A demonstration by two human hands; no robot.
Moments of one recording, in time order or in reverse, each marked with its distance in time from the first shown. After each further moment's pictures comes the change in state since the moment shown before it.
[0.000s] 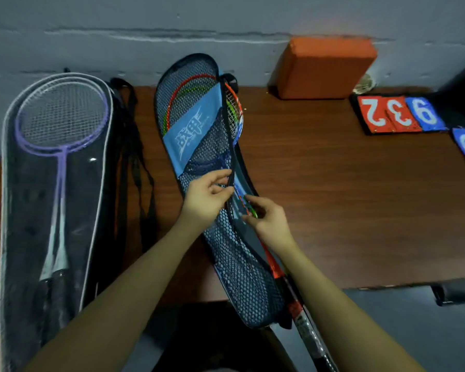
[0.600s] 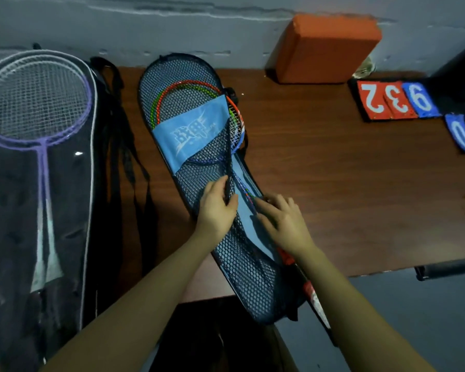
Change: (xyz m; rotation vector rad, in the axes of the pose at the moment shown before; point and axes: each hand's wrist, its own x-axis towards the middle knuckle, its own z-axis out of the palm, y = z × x) left_hand 0.002 -0.038 0.019 0.268 -0.015 -0.029; right_hand -0.009 0.032 -0.020 -0.757 -0.087 -0.247
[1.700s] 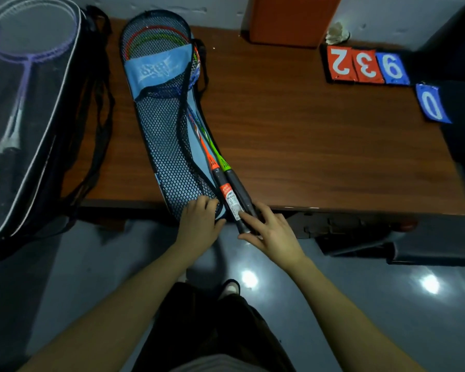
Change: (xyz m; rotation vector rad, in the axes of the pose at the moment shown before) left_hand -0.198 -0.007 0.150 0.717 0.006 0.122; right_hand -0.211 0.103 -0.021 -0.014 0.003 -0.313
